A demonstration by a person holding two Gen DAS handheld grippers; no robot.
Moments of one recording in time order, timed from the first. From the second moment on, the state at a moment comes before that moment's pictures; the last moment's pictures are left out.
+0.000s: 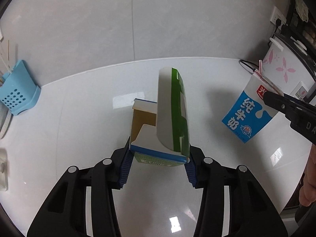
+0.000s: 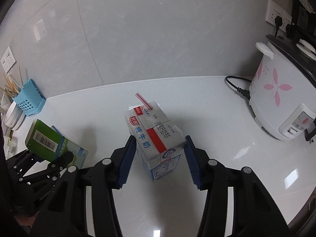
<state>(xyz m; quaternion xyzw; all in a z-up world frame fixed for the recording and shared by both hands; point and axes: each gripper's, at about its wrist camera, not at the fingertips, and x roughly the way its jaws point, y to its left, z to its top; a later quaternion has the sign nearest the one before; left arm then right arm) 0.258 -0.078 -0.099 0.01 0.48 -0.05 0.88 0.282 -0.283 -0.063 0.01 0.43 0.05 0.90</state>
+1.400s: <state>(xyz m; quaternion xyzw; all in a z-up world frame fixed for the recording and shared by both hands) 0.095 -0.055 -0.027 -0.02 0.47 -0.02 0.88 0.089 -0.280 0.005 0.01 0.37 0.10 0.92</state>
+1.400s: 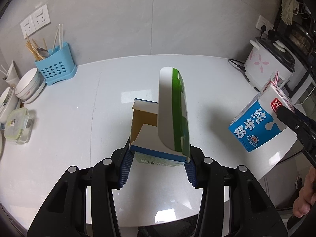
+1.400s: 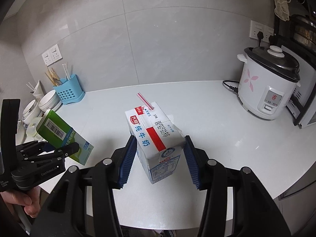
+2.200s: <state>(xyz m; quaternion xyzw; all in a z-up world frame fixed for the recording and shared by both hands) -0.011 -0.067 -0.034 -0.03 0.47 -0.03 0.88 -0.006 -0.285 -0.007 0.01 0.37 0.15 0.92</state>
